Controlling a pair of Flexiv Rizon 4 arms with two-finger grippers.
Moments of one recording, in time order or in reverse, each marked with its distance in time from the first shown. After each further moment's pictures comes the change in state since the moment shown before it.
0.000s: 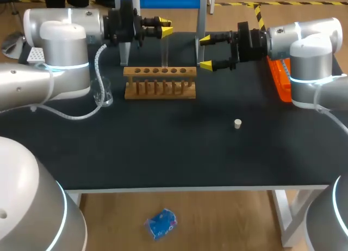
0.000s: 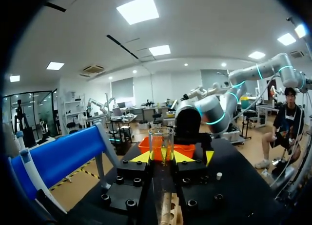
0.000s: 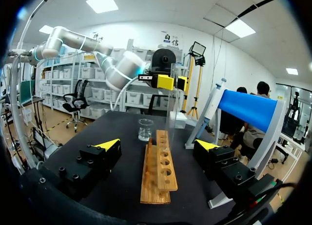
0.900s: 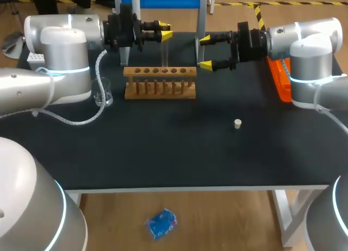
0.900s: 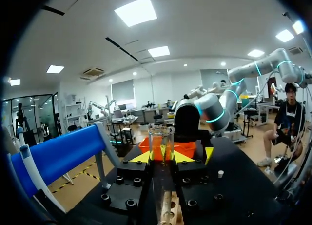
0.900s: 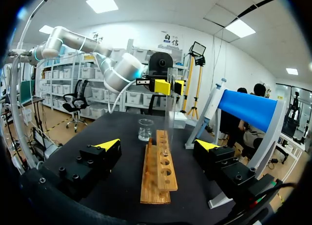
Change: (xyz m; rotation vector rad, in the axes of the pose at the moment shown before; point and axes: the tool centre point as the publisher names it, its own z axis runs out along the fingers) left arm 0.004 0.009 0.000 0.012 -0.009 0.026; right arm 0.000 0.000 0.000 0.000 0.000 0.000
